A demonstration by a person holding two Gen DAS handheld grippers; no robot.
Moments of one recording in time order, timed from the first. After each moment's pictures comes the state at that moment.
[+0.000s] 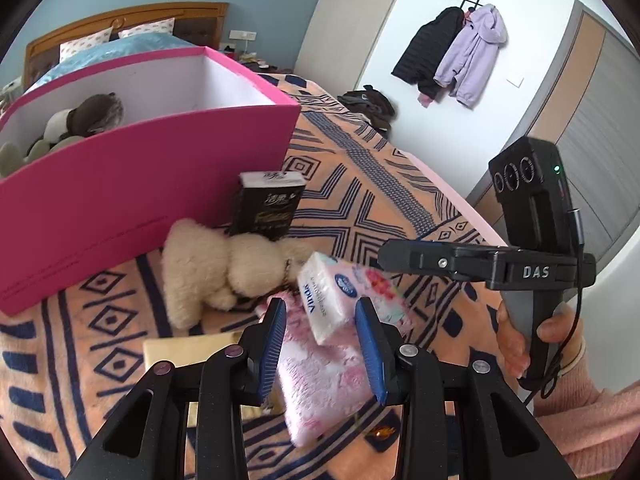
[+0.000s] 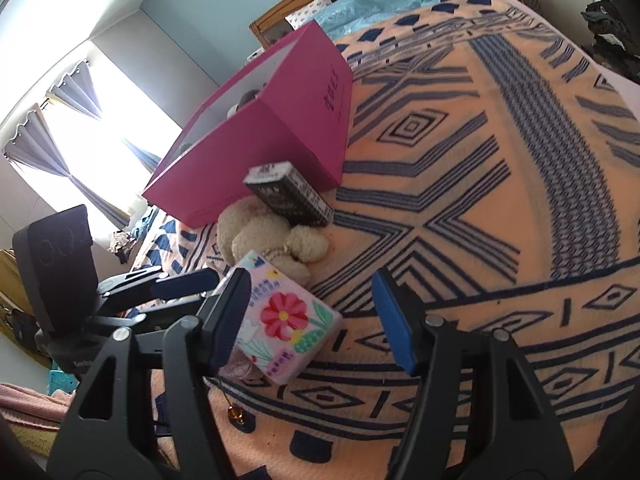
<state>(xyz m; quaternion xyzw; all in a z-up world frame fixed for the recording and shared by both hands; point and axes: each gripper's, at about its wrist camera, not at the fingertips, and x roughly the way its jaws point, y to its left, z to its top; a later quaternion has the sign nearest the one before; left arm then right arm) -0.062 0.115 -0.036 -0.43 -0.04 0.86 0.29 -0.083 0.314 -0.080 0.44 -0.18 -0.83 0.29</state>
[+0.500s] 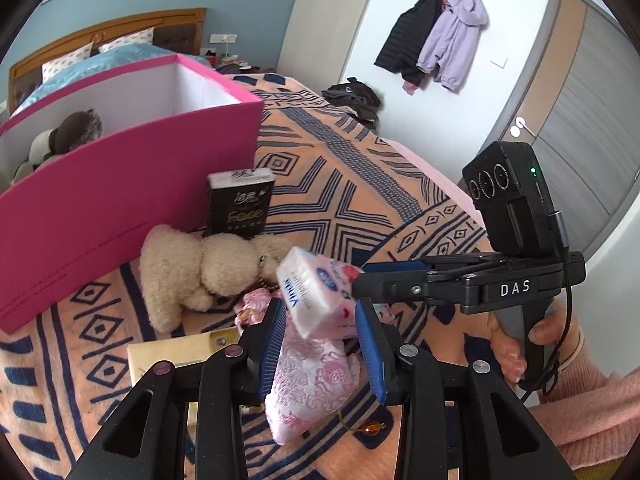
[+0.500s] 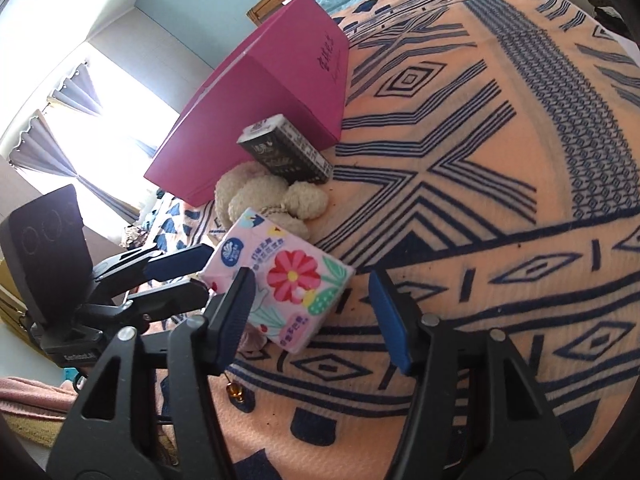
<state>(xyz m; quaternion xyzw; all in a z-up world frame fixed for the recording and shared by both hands) -0.054 0.136 -0.033 -0.42 0.00 0.85 0.31 -0.072 0.313 -0.104 0.46 -0.21 -0.81 0.31</state>
